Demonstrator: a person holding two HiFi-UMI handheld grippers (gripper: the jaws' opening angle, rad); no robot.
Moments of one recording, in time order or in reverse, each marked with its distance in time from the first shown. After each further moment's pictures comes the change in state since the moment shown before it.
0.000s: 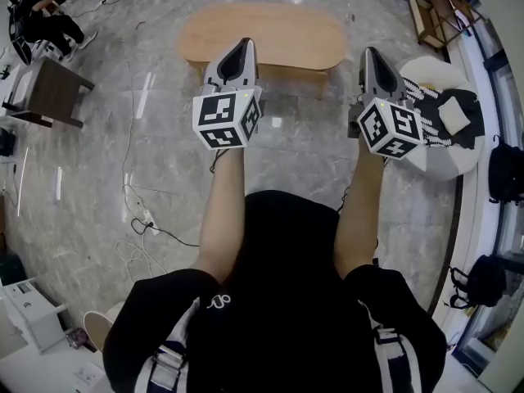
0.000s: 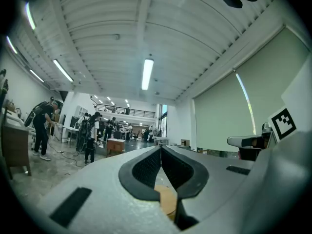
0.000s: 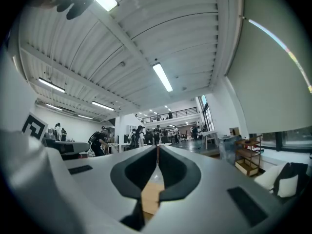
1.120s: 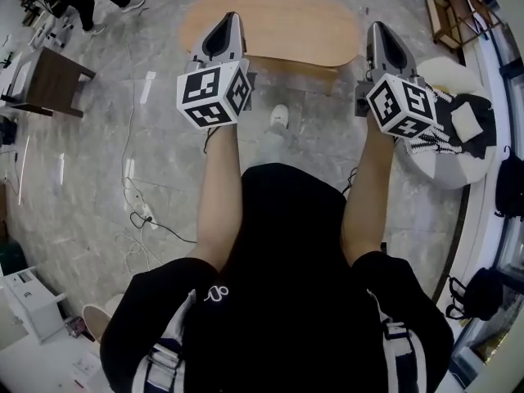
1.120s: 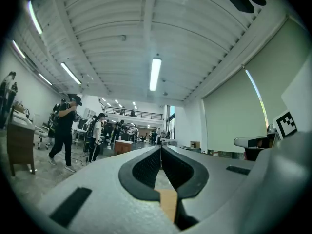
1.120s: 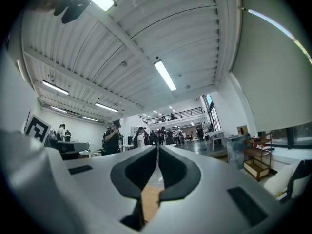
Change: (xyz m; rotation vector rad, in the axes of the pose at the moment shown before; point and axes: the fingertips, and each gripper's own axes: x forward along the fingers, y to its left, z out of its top) left arm 0.075 0.066 -0.028 -0.008 -0.028 0.094; right arm 0.100 -0.023 -0.034 0.012 -0.023 0.067
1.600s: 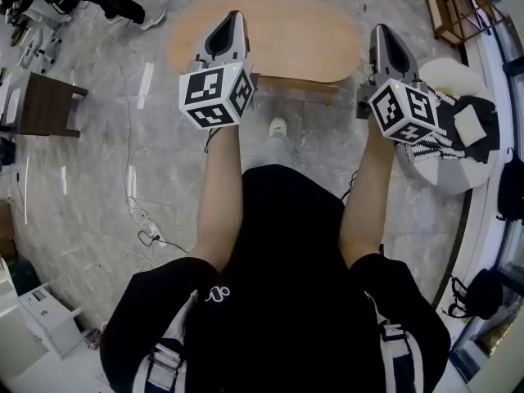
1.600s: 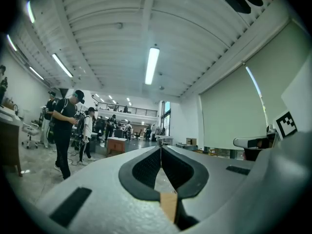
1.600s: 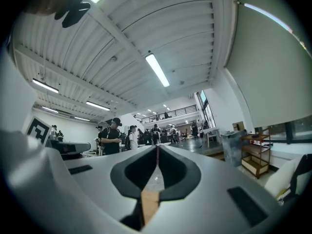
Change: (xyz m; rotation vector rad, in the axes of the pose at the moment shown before) left arm 0.156 0.030 -0.024 0.003 0.038 -0.070; right arm 0.125 -0.060 -0.029 0.031 0.015 -0.066
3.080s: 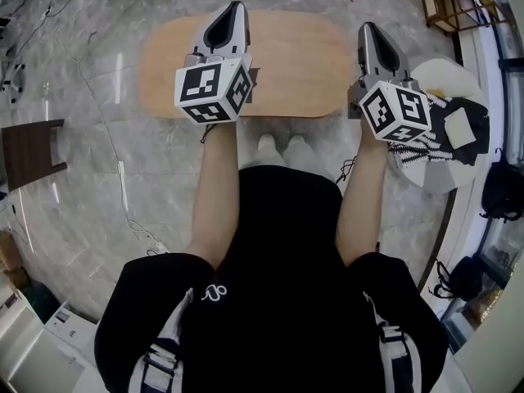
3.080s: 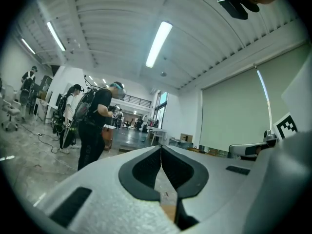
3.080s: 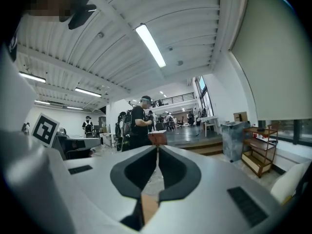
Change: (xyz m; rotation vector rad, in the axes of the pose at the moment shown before) left arm 0.329 0.079 -0.044 -0.111 0.105 -0.130; right arm 0.292 -0.094 -0.051 -0.005 0.174 -0.048
